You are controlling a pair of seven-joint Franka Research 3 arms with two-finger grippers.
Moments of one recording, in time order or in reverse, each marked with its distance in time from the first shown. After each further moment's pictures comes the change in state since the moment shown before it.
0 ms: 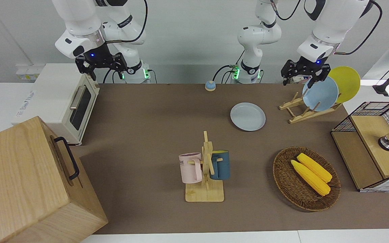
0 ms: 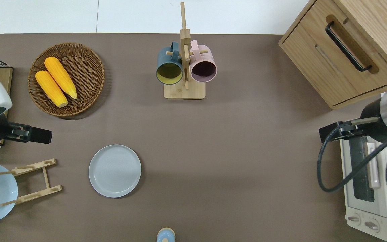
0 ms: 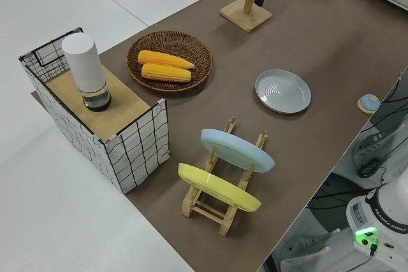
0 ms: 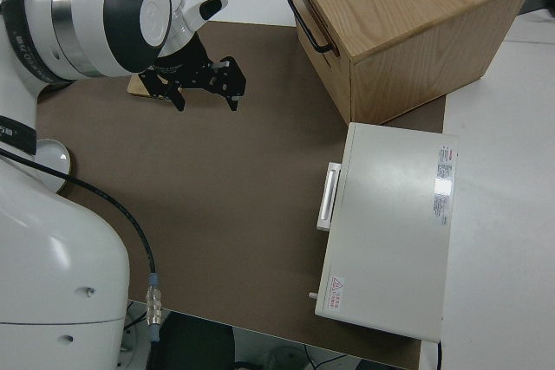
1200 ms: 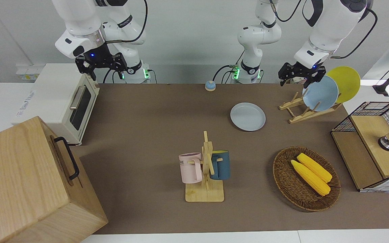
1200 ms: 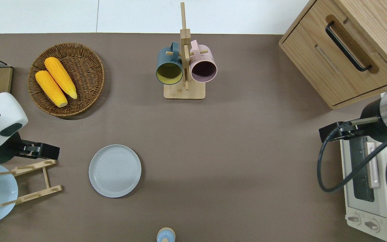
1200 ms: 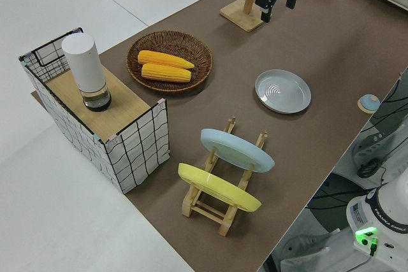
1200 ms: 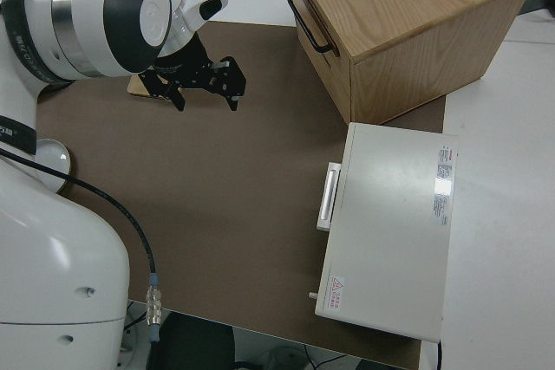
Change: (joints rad) left arm 0.001 -0.069 0.002 -0.159 0.001 -0.002 -0.035; right arm 0.000 0.000 0.000 0.000 0.000 0.000 0.000
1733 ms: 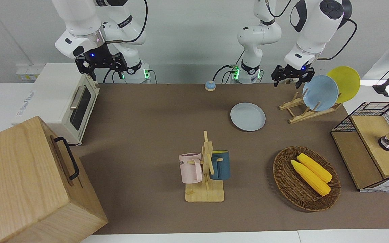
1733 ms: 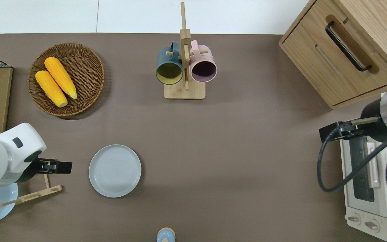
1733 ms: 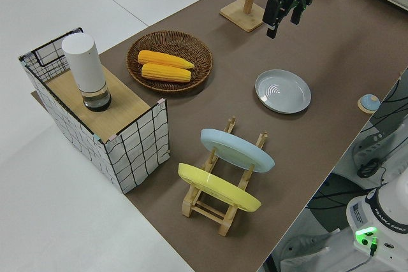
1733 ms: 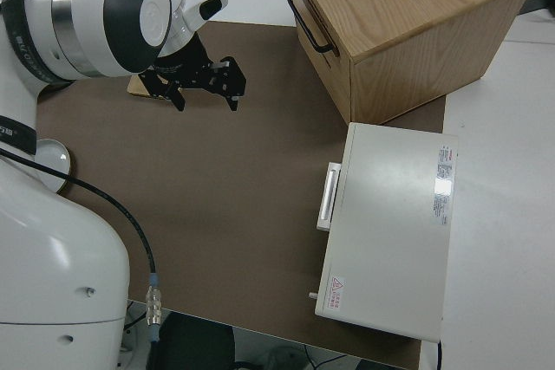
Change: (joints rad) left arm 0.001 -0.152 0.008 -0.346 -0.019 0.266 -0.002; right arm 0.000 0.000 0.000 0.000 0.000 0.000 0.000
